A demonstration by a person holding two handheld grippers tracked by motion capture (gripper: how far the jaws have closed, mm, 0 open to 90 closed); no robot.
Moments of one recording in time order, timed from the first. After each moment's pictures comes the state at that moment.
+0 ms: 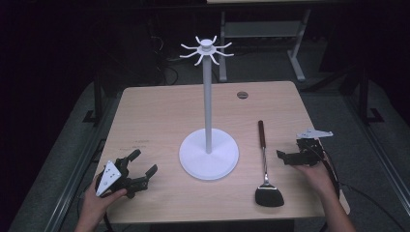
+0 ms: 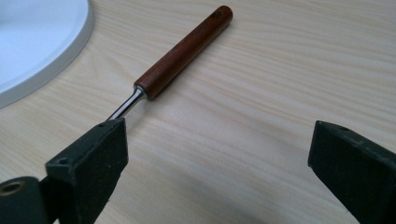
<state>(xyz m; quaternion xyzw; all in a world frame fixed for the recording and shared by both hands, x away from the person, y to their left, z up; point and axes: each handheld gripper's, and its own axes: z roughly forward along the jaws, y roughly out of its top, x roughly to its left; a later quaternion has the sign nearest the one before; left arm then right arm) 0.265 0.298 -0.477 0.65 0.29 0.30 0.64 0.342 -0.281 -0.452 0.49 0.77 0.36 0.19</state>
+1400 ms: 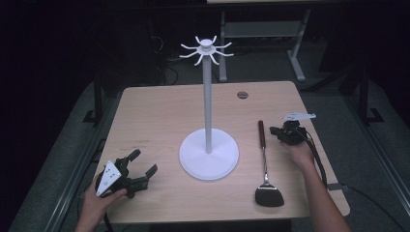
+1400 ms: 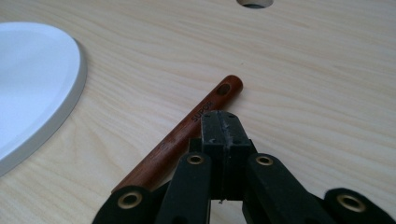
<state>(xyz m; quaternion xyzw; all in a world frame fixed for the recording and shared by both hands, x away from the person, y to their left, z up) 0.265 0.298 -0.477 0.65 0.30 0.30 0.64 0.408 -0.256 -0.453 0.45 0.77 0.40 0.18</state>
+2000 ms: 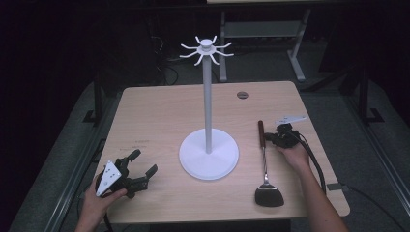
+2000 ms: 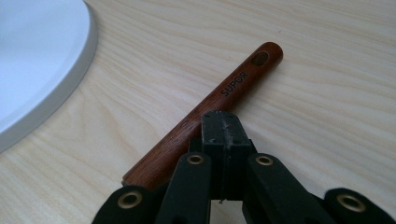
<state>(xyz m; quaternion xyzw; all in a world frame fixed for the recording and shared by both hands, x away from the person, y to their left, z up) 0.265 0.298 -0.477 0.65 0.29 0.30 0.64 0.412 -0.243 -0.472 0.45 0.80 0.38 0.14</state>
